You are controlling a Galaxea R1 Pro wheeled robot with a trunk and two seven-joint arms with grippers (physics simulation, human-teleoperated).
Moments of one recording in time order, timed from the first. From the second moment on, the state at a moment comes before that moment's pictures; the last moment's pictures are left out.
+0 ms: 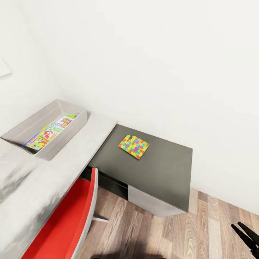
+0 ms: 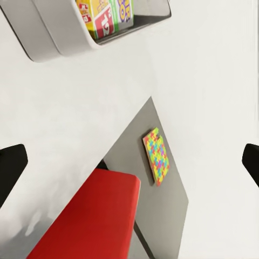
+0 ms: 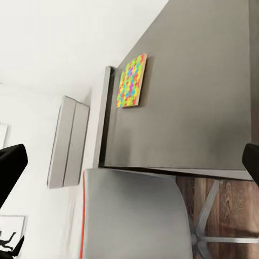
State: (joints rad) left arm 0.05 0.67 0.82 -1.35 1.32 1.04 -0.64; right arm 0.16 -0.27 -0.68 -1.28 -0.84 0.68 1.21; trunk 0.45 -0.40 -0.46
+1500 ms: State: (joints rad) left arm 0.05 0.67 0.75 -1.36 1.24 1.04 -0.64; right arm 0.16 -0.28 -0.68 -1.28 -0.84 0.64 1.22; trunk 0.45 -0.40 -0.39
